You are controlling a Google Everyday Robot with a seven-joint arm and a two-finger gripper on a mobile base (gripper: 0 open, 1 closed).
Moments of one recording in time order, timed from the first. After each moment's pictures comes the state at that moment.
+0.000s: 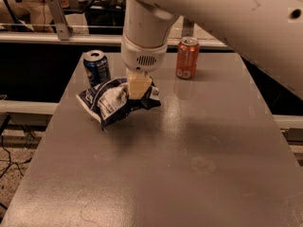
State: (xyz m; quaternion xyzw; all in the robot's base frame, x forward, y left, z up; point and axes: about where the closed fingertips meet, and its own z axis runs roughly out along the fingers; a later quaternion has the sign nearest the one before) arm 0.513 0.031 0.912 -0.75 0.64 0.00 0.14
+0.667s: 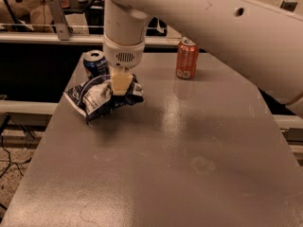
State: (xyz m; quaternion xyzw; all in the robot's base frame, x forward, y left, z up) arm 0.542 0.074 0.900 -0.76 0.64 0.01 0.14
